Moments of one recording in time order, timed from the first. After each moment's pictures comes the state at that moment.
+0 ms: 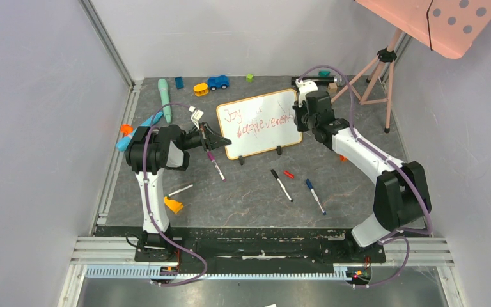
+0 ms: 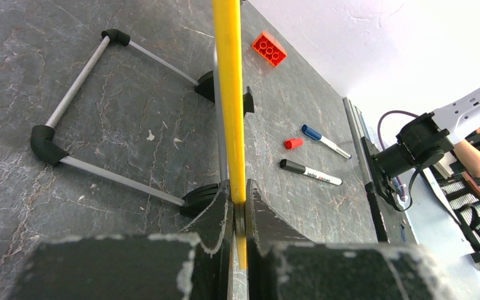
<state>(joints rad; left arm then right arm) -0.07 2.25 0.87 1.52 1.24 -0.79 0.37 1.57 1.16 -0.17 0.09 0.03</state>
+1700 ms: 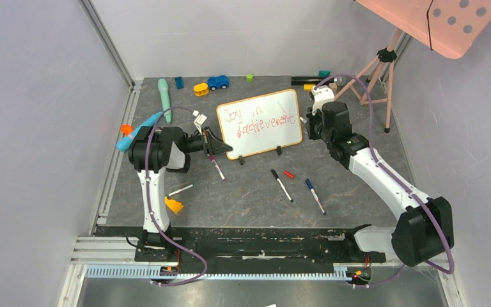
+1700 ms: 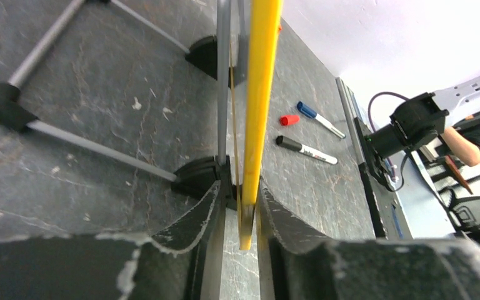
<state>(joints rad) -0.08 2.27 0.86 1.51 1.29 -0.78 0.36 1.29 0.98 -0.17 0.11 0.03</state>
